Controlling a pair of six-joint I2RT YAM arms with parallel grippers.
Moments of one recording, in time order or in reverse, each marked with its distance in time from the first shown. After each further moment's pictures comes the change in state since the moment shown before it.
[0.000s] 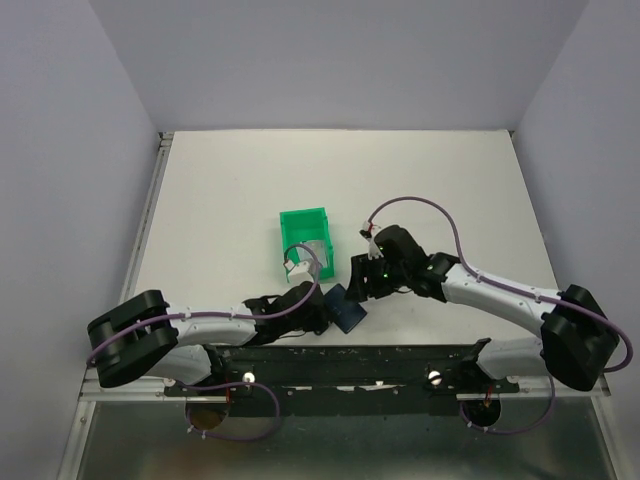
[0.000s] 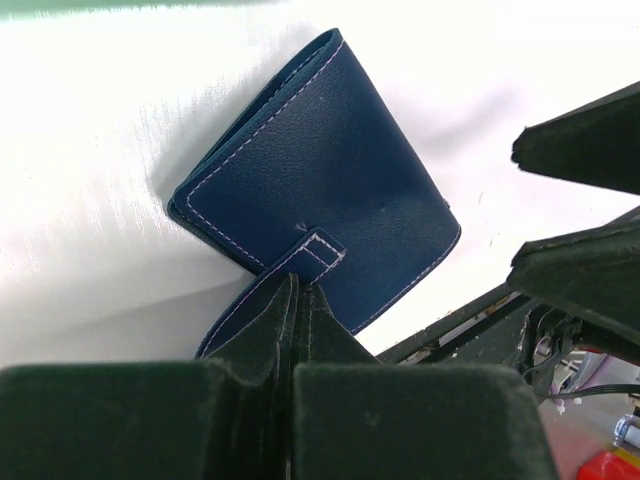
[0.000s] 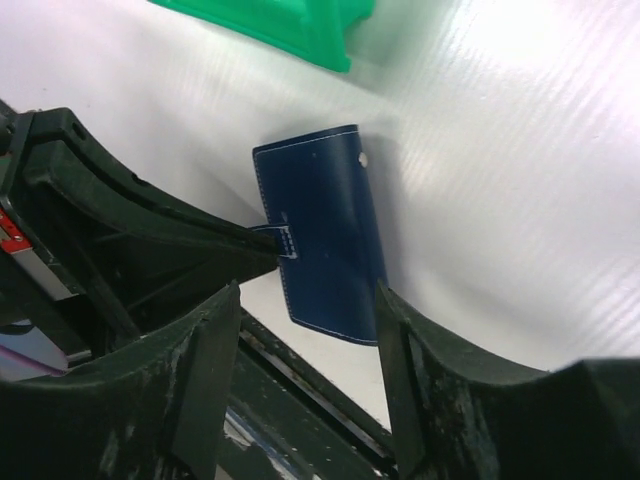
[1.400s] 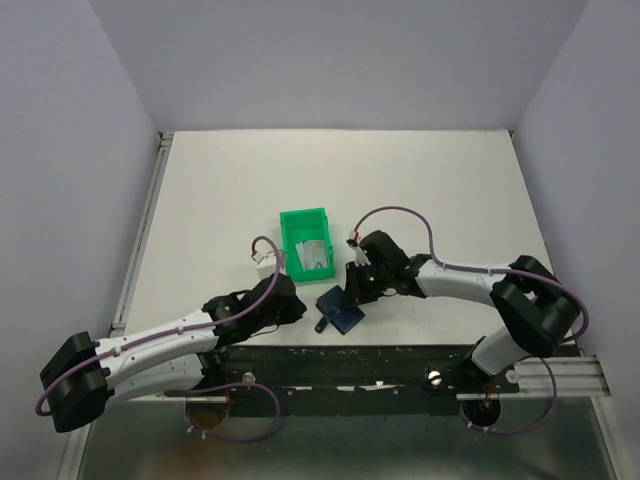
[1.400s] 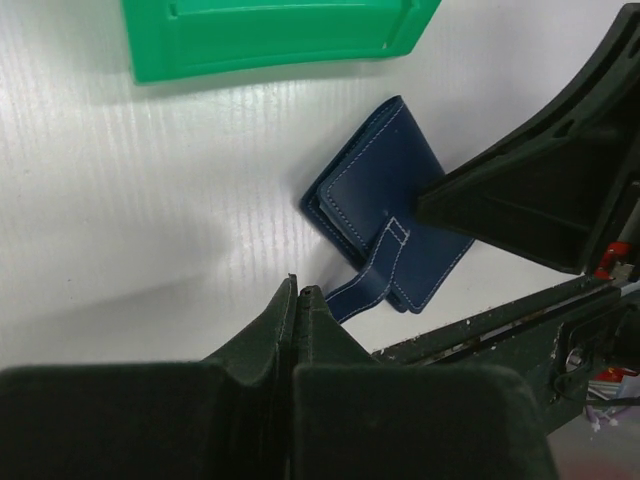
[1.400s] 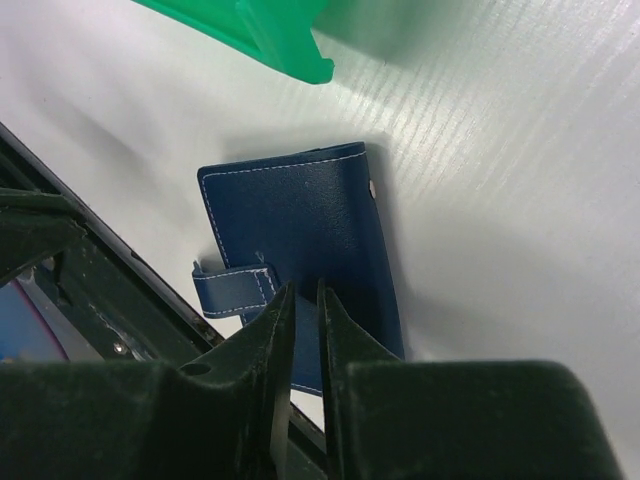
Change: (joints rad) left arm 0.105 -0.400 0.003 -0.437 -0.066 0.096; right arm -0.002 0.235 -0.008 0.153 -0.074 0.029
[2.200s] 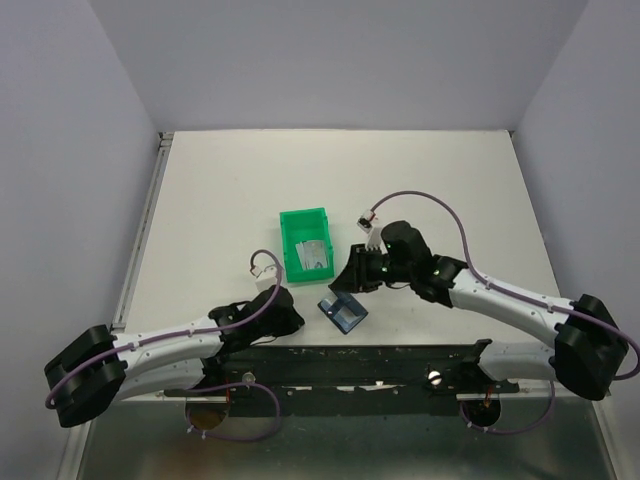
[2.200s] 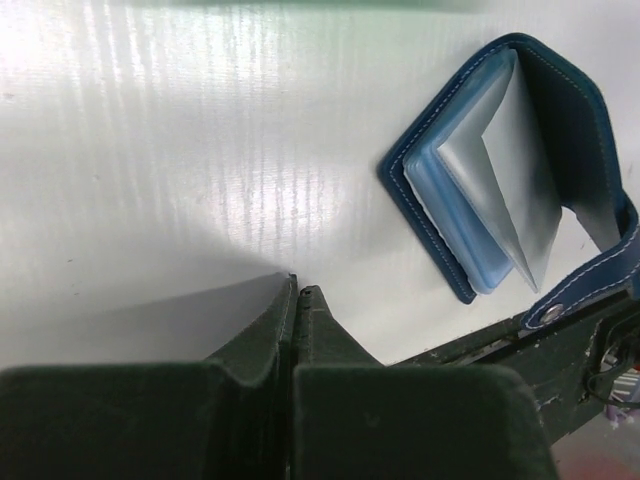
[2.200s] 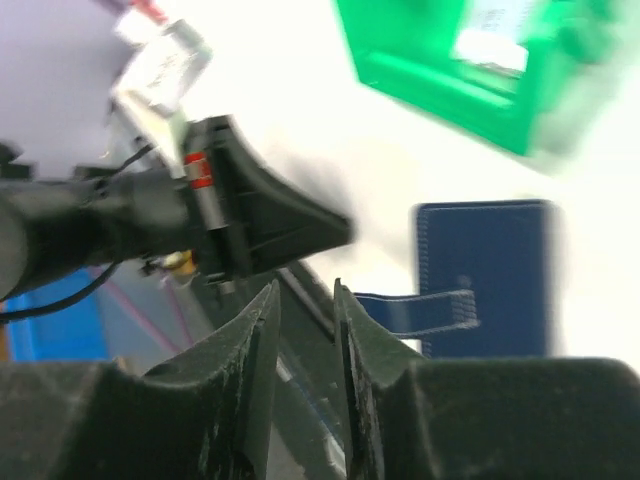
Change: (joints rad) left arm 0.000 0.072 -0.155 0.202 0.061 -0.073; right arm 0.026 -0.293 0.008 0.092 -0.098 0.125
